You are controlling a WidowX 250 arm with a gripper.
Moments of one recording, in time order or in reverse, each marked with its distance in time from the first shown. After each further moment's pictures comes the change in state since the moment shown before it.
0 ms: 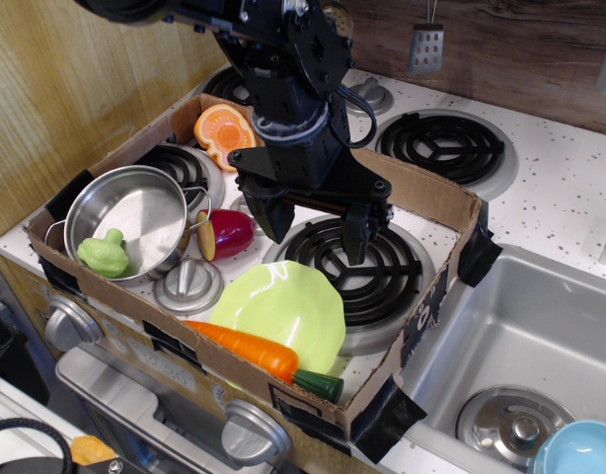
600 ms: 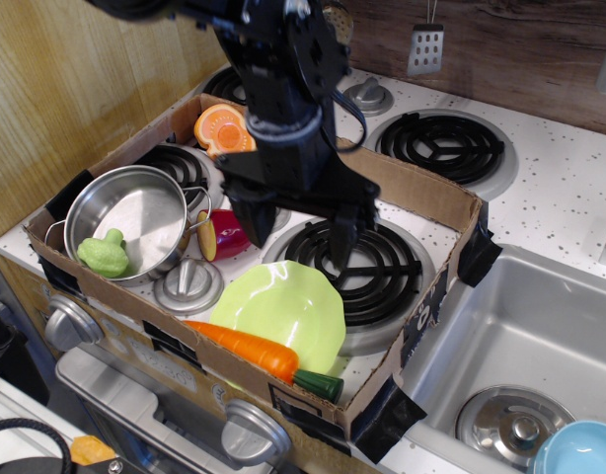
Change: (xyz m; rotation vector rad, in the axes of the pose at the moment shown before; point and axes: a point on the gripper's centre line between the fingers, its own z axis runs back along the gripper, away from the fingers) arm -0.004 0.017 0.002 0.064 0.060 0.093
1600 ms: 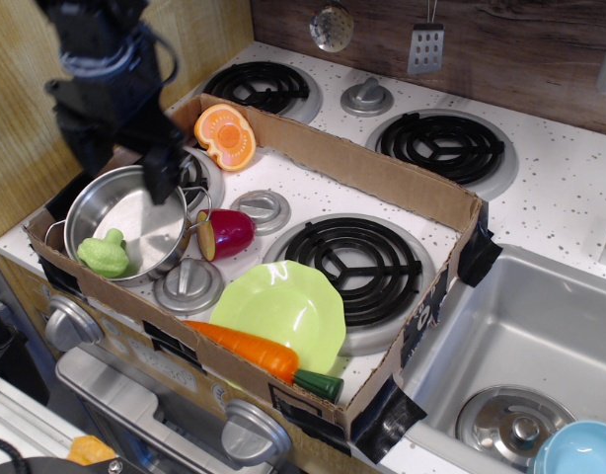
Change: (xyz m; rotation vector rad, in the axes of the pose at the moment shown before) arm 0.009 0.136 0.009 0.174 -0.027 -0.132
